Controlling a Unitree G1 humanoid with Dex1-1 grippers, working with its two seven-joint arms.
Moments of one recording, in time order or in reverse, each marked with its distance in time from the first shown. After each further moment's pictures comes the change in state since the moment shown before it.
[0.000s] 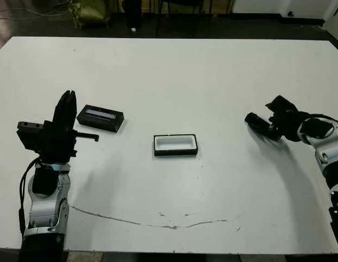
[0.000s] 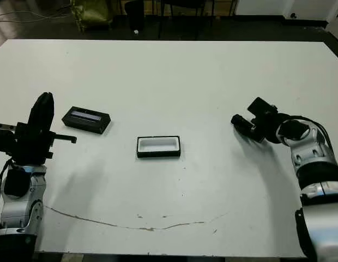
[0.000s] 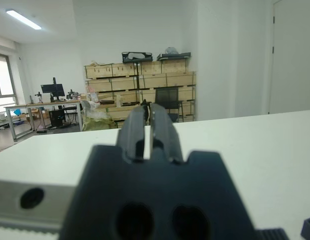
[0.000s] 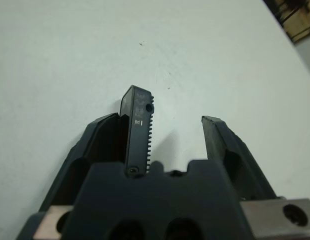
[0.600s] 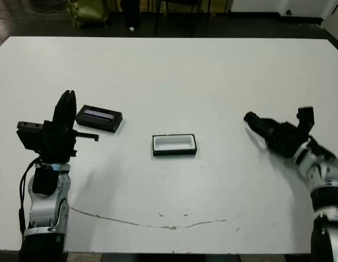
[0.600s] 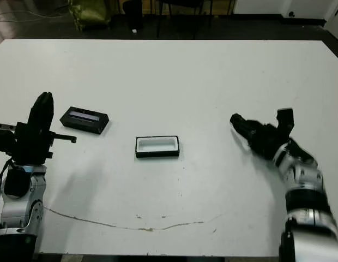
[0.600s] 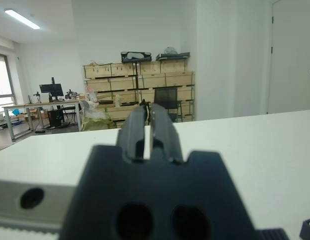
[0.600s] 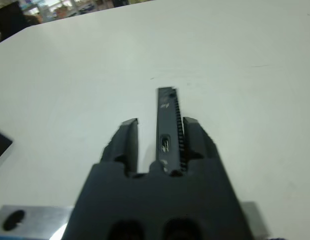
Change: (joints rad) left arm 0.000 0.000 0.000 -0.001 -0.002 -0.001 0.001; right arm 0.365 0.179 -0.383 -0.423 0.461 0.268 -0.015
